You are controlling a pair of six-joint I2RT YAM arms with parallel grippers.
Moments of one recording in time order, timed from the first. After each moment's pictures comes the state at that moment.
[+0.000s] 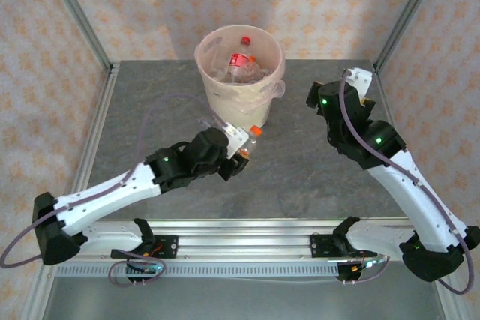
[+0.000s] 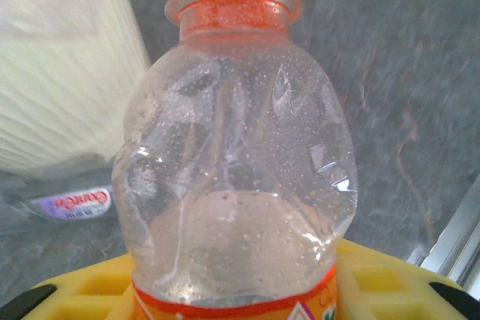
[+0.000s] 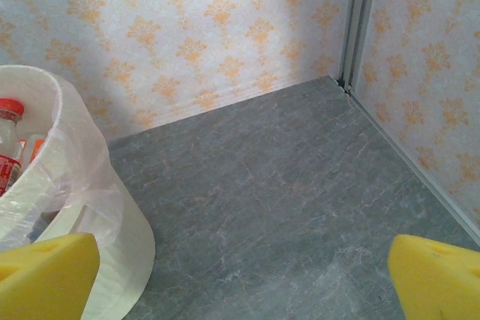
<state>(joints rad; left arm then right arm) -0.93 1.15 1.06 -0.55 -0.16 -0.11 0.62 1.09 1.43 -0.90 0.79 0.57</state>
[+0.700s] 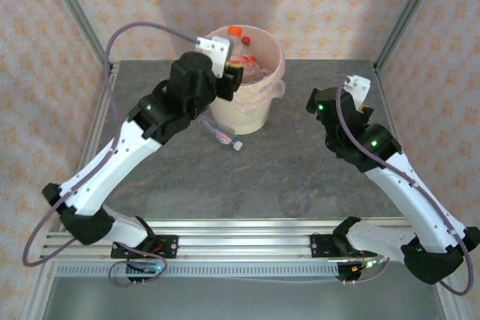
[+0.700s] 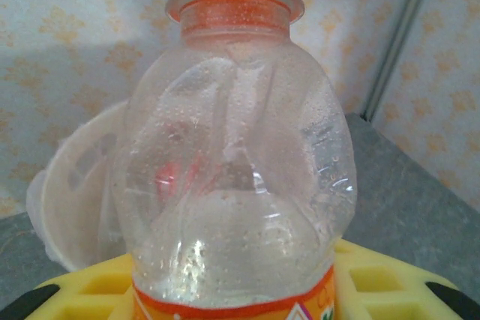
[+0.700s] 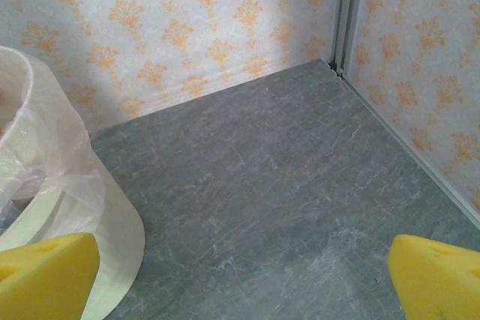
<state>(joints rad) -0.70 1.47 1.79 -0.61 -0.34 -0.15 0.62 1.07 1.35 -0.90 0.79 0.62</state>
